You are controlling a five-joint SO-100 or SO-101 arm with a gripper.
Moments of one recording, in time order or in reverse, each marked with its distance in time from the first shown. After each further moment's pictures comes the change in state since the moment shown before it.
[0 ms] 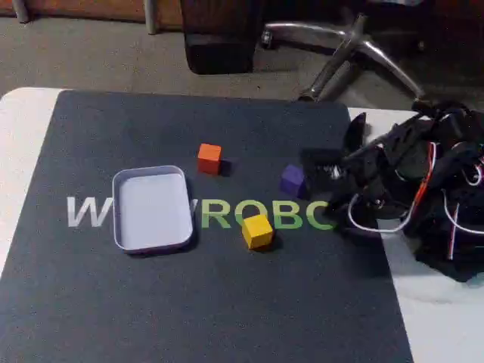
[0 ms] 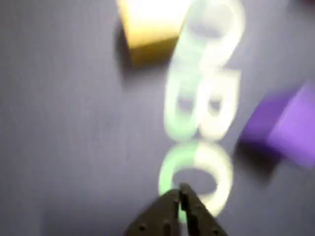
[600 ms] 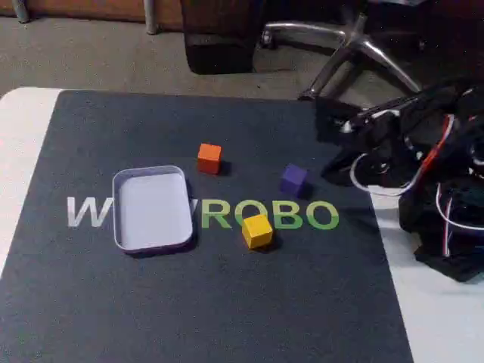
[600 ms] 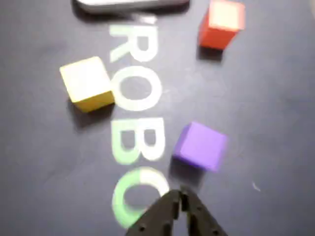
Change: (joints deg) arm 10.6 0.0 -14.2 7.6 -5.0
